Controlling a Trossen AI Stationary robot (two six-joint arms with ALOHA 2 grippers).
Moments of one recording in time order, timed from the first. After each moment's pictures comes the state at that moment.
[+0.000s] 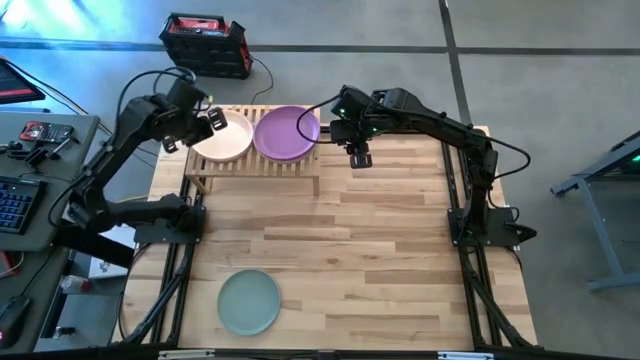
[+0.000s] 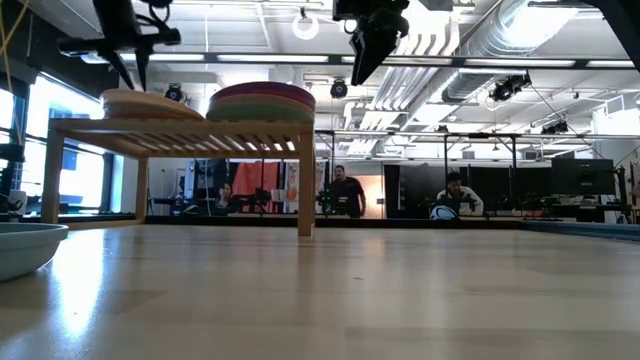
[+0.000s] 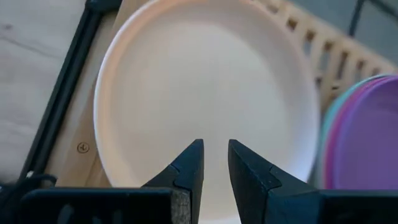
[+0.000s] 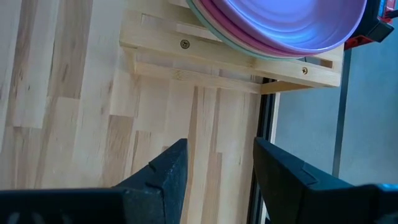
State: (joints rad) left arm 0.96 1.07 1.29 -1.32 -0.11 -0.96; right arm -0.35 1.90 2.13 -1.32 0.09 -0.56
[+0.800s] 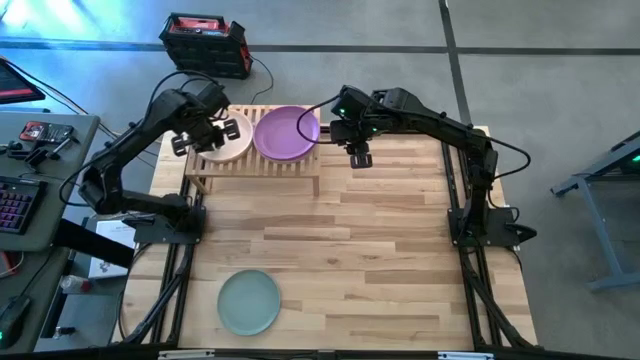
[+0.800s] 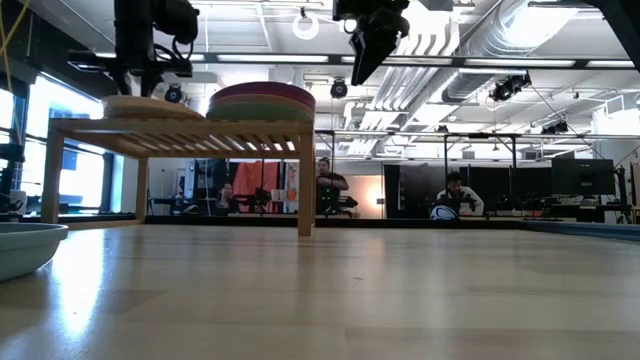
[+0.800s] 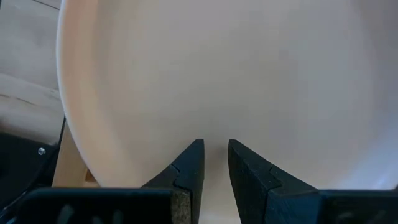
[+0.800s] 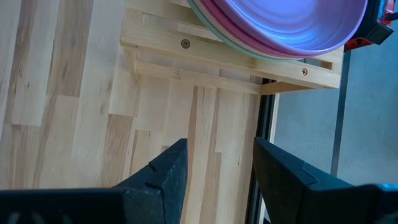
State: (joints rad) left arm 0.89 1.26 1.29 -1.43 -0.11 -0.99; right arm -0.35 1.90 2.13 -1.32 0.09 -0.57
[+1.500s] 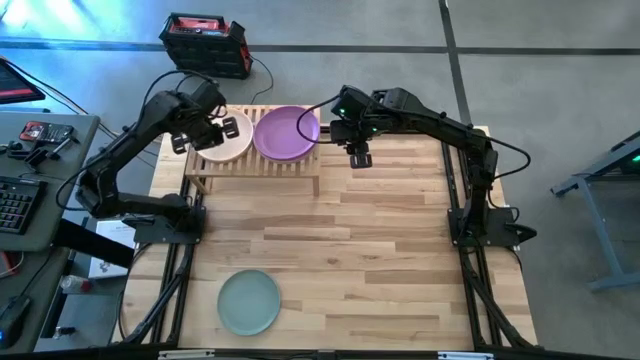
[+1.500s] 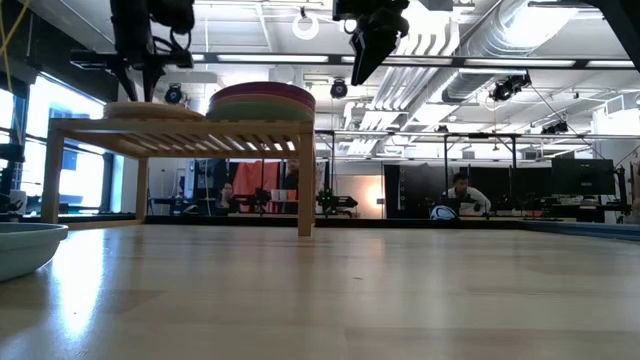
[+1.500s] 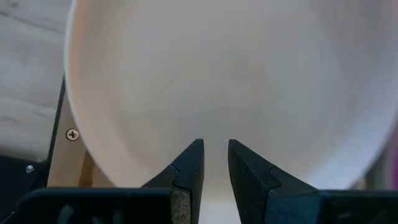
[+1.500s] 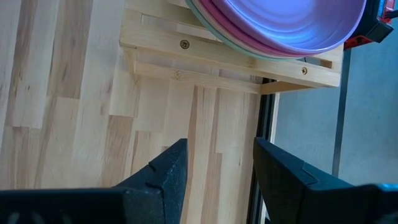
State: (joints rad) left arm 0.89 1.22 1.29 -1.39 -0.11 -0.95; right arm -0.35 1.90 2.13 -1.32 0.09 -0.56
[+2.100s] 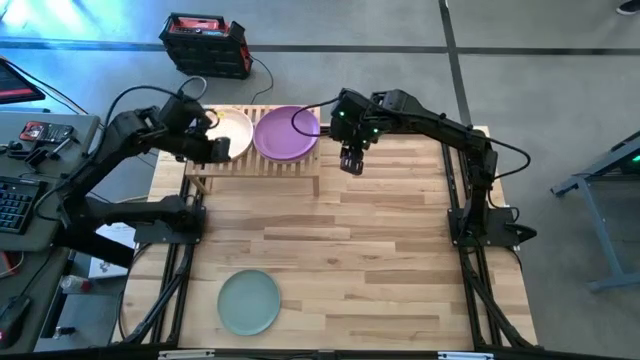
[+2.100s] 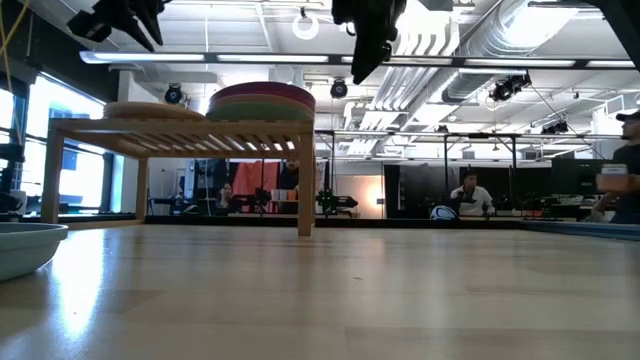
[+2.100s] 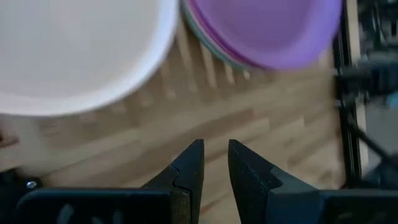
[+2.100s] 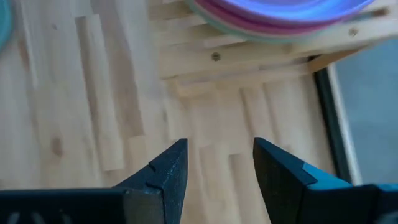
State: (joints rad) left arm 0.68 0.97 1.33 -1.33 0.20 -0.76; right arm -0.33 1.90 2.13 -1.34 -0.04 -0.17
